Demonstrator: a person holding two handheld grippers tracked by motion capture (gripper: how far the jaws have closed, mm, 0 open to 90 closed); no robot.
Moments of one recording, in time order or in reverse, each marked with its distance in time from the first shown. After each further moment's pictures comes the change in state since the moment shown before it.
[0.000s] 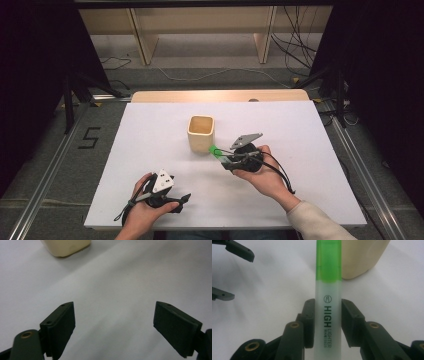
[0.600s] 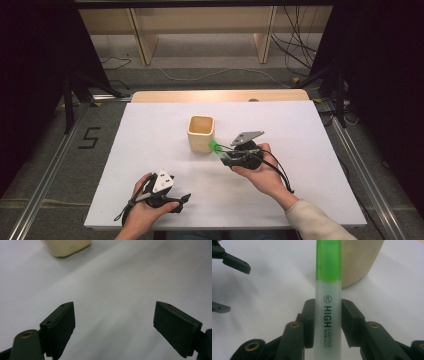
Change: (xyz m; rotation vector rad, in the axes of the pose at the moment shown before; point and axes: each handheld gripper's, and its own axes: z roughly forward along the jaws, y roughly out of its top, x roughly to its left) left arm 0.000 0.000 0.000 -0.001 0.000 -0.002; right arm -0.002 0.004 -0.001 -0.040 -0.023 0.040
